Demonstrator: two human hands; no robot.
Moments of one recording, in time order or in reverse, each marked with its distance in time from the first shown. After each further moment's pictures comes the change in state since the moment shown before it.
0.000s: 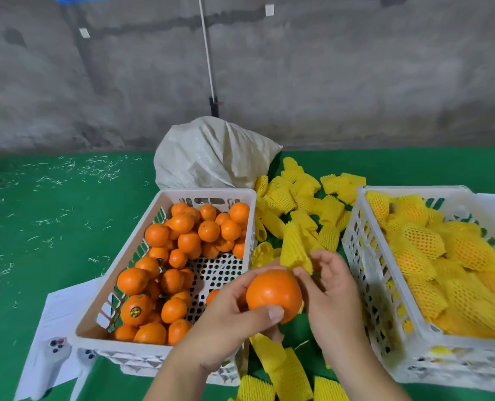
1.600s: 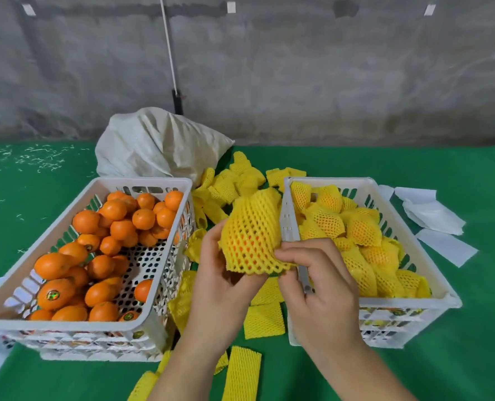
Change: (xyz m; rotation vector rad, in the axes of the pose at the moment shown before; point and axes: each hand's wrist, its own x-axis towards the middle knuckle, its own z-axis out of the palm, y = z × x) left_hand 0.028 -0.026 0.167 0.114 0.436 0.568; right_hand -0.021 -0.036 -0.152 -0.323 0.093 -0.803
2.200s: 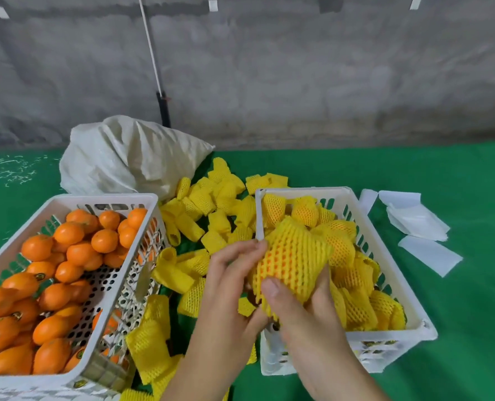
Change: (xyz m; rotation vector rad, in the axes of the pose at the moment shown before) left_hand 0.032 -0.014 0.076 0.349 -0.187 0.334; right_hand 0.030 0.038 -0.044 0.819 -0.114 0.853
